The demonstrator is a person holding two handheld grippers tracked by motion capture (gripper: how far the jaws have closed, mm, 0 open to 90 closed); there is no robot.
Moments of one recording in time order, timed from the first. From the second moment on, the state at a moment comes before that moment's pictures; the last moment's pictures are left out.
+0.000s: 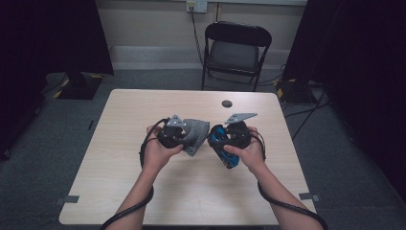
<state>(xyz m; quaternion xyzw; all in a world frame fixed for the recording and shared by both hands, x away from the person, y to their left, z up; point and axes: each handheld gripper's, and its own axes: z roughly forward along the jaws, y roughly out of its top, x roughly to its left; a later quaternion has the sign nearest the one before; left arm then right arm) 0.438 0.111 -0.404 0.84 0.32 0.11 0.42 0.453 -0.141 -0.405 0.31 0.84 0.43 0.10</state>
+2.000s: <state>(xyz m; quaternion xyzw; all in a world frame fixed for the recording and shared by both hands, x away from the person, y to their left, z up) 0.431 0.092 -0.415 0.84 0.30 0.07 0.44 0.458 -0.126 -0.399 0.32 0.84 0.43 0.11</state>
